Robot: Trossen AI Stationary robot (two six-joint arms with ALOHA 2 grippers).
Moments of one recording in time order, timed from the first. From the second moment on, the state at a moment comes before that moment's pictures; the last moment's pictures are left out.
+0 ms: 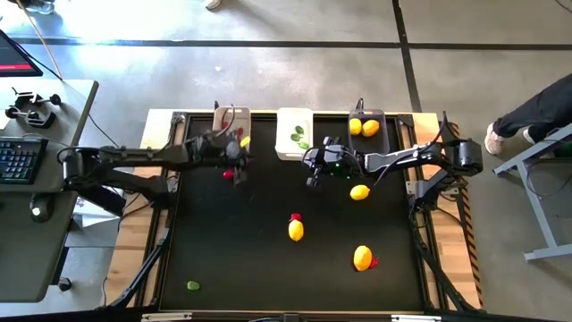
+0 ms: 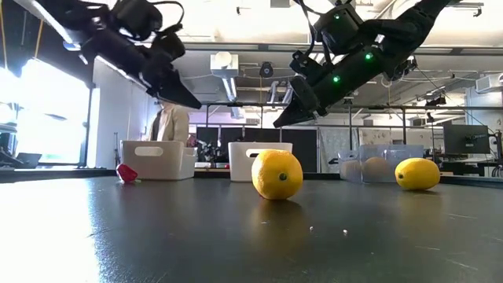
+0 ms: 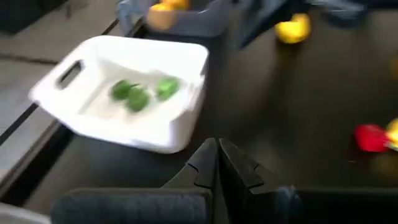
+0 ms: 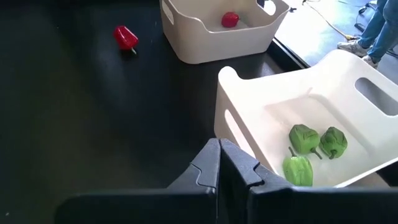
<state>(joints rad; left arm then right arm) 0.34 1.16 0.57 0.09 0.04 0.13 -0.17 1.58 0.75 0.32 0.24 -0.01</state>
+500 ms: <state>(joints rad) 0.08 1.15 0.29 0.56 0.04 0.16 -0.13 1.58 0.75 0.24 0.19 0.03</state>
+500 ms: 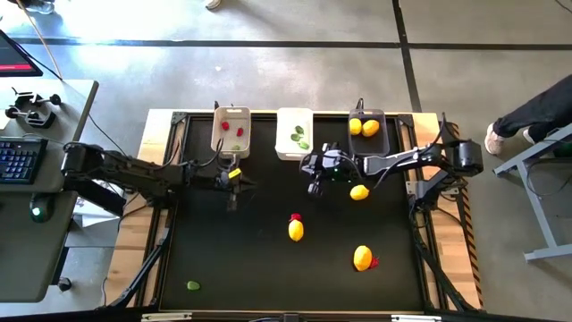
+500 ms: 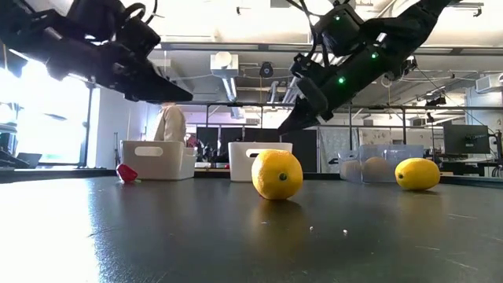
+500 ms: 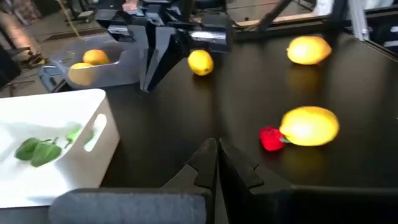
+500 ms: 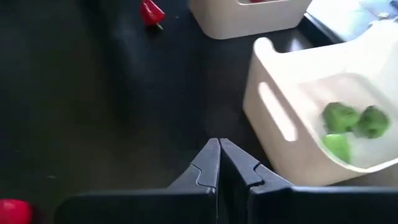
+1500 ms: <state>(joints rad) -0.08 1.39 0.34 0.65 0.08 0.16 0.16 1.62 0.75 0.25 0.25 0.19</state>
